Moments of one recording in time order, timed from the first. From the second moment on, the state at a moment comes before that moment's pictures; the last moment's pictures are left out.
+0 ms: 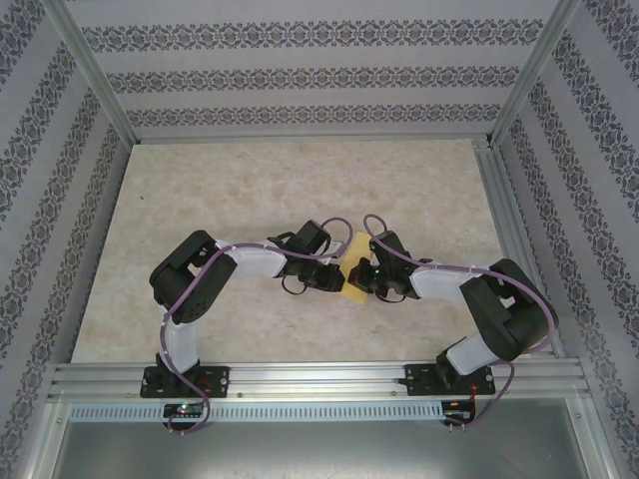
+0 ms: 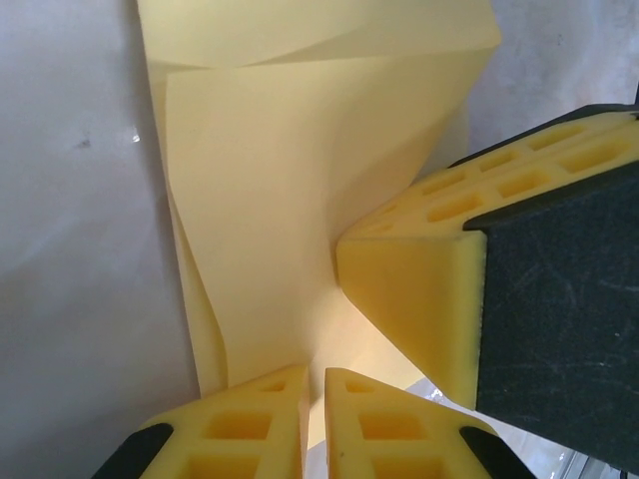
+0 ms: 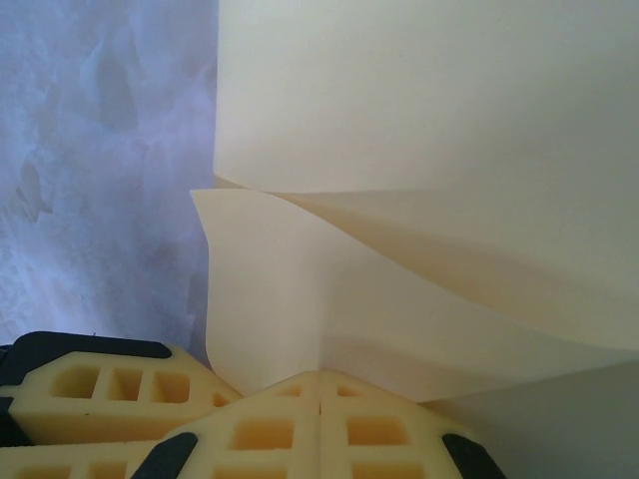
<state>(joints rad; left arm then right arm) -0.77 1.94 1.06 -0.16 0.54 -0.50 0.54 1.52 0.54 0.01 -0.34 0.90</state>
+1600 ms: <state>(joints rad) -0.77 1.94 1.06 -0.16 0.54 -0.50 0.33 1.48 0.53 -0.07 -0.36 0.78</state>
